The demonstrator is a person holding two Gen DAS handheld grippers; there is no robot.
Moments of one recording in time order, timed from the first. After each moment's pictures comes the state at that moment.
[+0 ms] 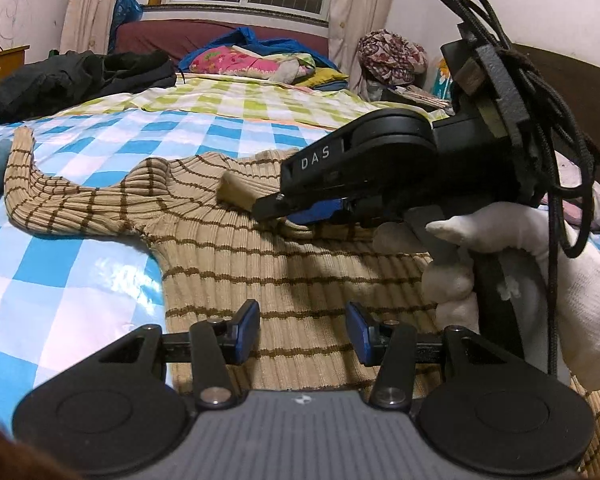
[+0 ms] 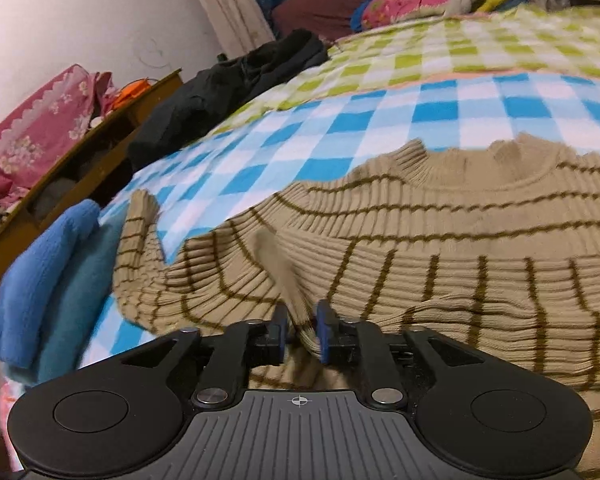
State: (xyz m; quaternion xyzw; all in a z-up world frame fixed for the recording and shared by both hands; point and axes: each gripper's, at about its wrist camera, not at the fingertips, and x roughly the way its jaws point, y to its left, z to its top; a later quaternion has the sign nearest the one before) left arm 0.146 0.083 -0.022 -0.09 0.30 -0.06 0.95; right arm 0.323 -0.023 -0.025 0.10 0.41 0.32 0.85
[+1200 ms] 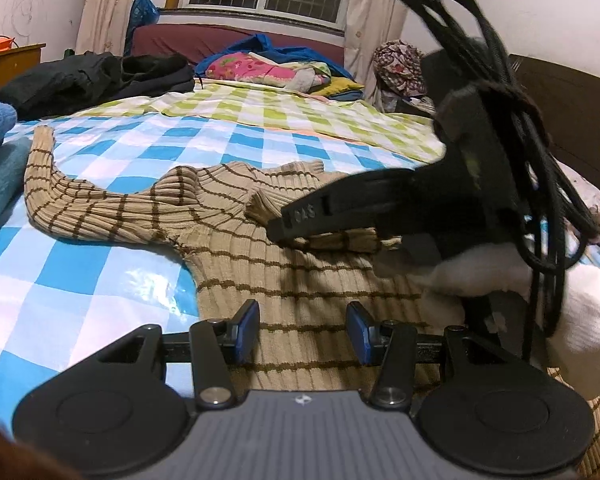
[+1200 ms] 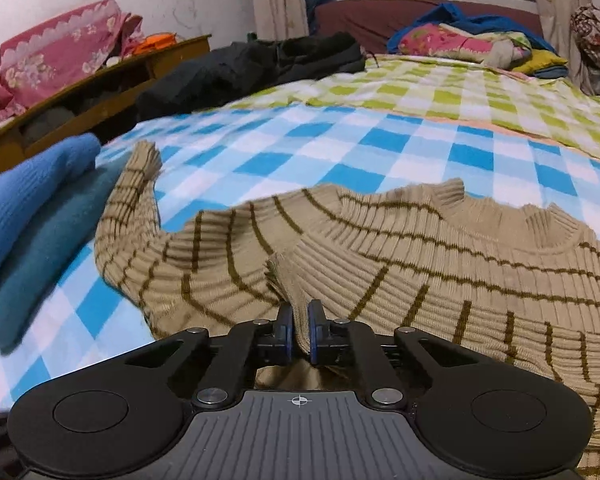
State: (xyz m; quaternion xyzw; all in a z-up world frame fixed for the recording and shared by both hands) left arm 0.141 0.099 -0.019 -0.10 0.29 -0.04 0.95; right arm 0.309 0.019 -0.026 -0.05 0.36 0.32 0.88
